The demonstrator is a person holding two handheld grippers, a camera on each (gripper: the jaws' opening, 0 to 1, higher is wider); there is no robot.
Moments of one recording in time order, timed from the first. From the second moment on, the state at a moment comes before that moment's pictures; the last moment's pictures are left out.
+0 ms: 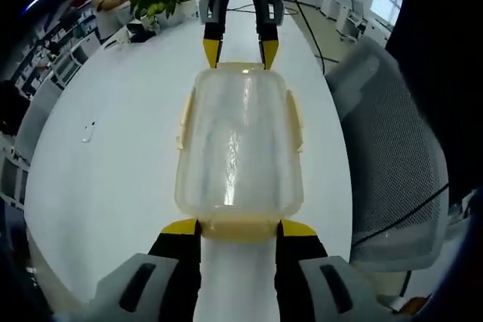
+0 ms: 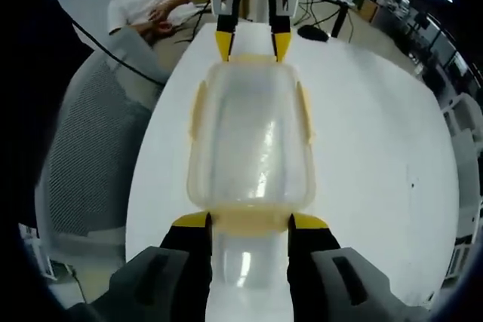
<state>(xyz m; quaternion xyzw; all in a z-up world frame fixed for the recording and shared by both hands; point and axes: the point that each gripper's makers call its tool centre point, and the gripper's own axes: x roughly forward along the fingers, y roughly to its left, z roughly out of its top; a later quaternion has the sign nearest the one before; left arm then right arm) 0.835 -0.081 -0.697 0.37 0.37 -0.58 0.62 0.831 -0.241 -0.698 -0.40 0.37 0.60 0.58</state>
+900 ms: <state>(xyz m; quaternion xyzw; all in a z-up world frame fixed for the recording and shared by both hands) 0.843 -0.136 -0.707 0.37 0.36 -0.60 0.62 0.836 -0.296 -0.710 -0.41 0.40 0.58 0.58</state>
